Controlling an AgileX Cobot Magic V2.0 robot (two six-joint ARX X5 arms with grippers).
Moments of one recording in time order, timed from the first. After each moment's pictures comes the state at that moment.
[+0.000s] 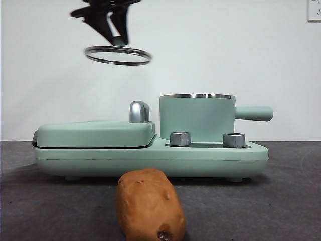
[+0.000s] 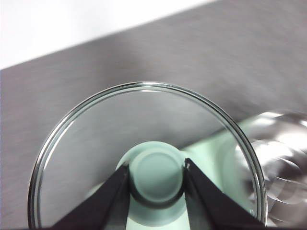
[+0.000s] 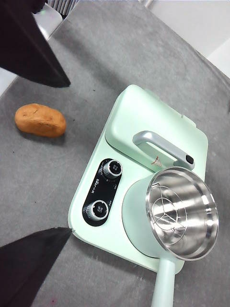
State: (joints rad) left arm -0.36 2.06 2.39 -1.05 0.03 0.02; right arm 0.23 0.83 1.26 -1.06 -0.47 0.13
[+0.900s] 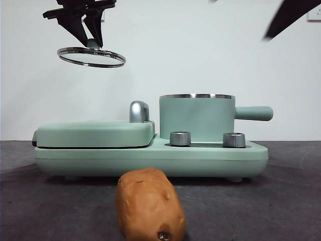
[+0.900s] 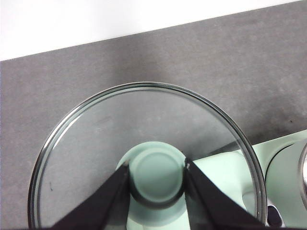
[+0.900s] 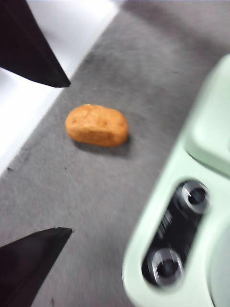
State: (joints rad) left arm -0.25 2.05 2.39 -1.08 0.03 0.01; right arm 0.76 1.23 1.26 -1.07 -0.16 0.38
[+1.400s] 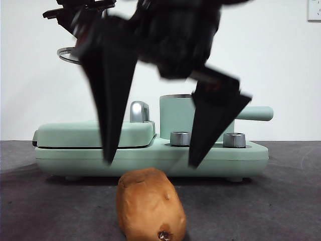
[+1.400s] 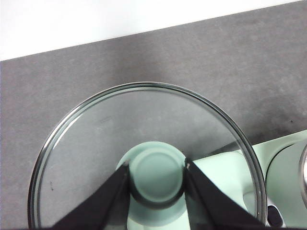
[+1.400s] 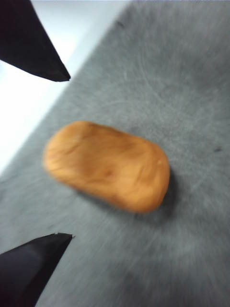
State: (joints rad) left arm -0.25 2.05 2.39 -1.08 0.03 0.01; right arm 1.00 1.69 1.26 -0.93 -0.13 0.45
